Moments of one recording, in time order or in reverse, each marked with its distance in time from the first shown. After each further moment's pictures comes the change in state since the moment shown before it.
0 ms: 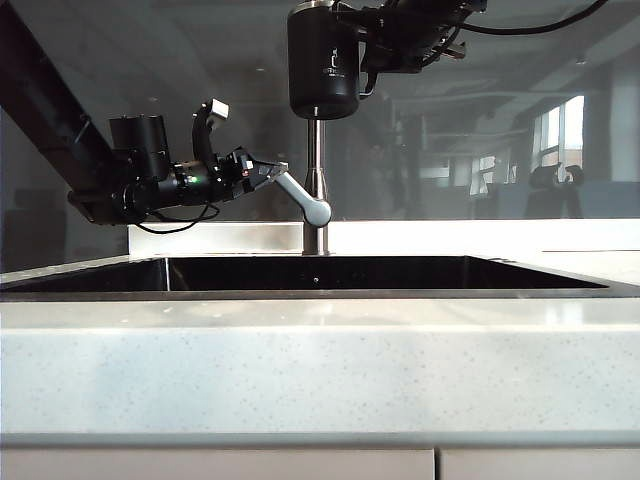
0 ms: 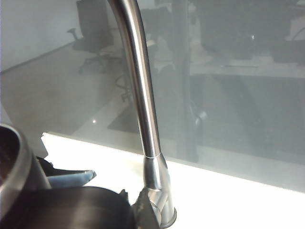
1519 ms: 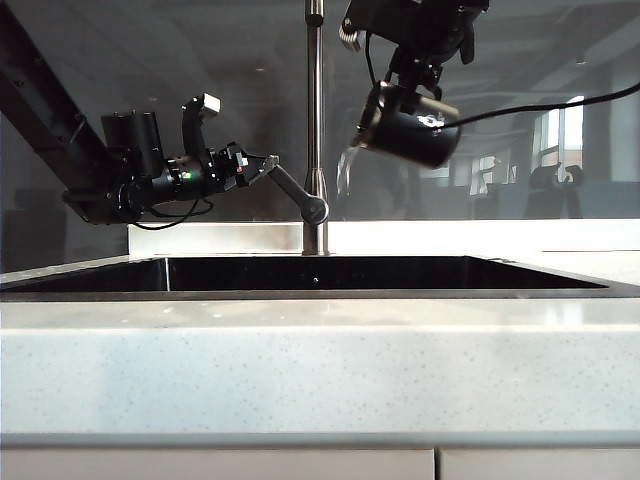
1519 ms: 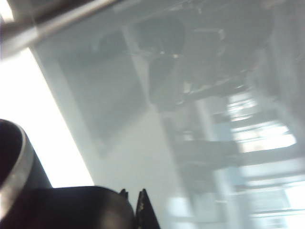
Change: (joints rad) left arm 0.011 0.000 0.003 0.053 -0.029 0.018; right arm -0.005 -0.002 -0.002 -0.056 0.276 -1.313
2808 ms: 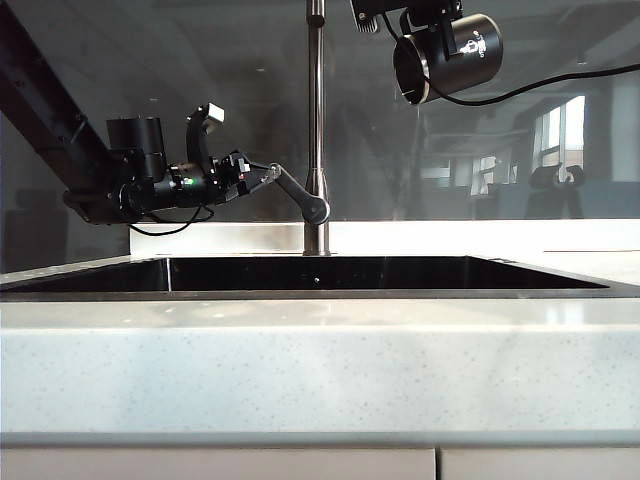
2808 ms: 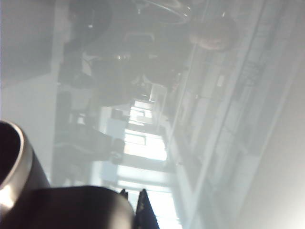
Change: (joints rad) left arm -0.002 0.000 0.000 -0.091 0.000 0.000; right arm 0.020 -0.073 0.002 0.140 0.067 -0.623
